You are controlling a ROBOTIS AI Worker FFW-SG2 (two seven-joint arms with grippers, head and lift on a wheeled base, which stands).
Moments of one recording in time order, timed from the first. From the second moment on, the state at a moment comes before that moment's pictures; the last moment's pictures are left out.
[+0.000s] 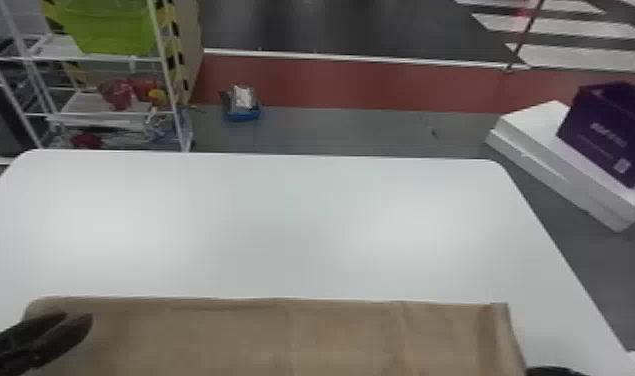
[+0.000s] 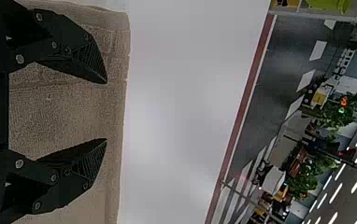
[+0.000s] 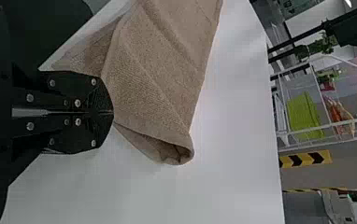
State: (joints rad) left arm 0.38 0.04 0.55 -2.10 0.09 0.85 -0.87; right arm 0.49 -0.31 -0.64 -1.71 -0.08 0.33 1.35
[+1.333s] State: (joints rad) left arm 0.42 0.04 0.57 -2.14 0.10 0.87 -0.87; right arm 0.60 -0.33 -0.72 -1.76 -0.17 0.31 1.35
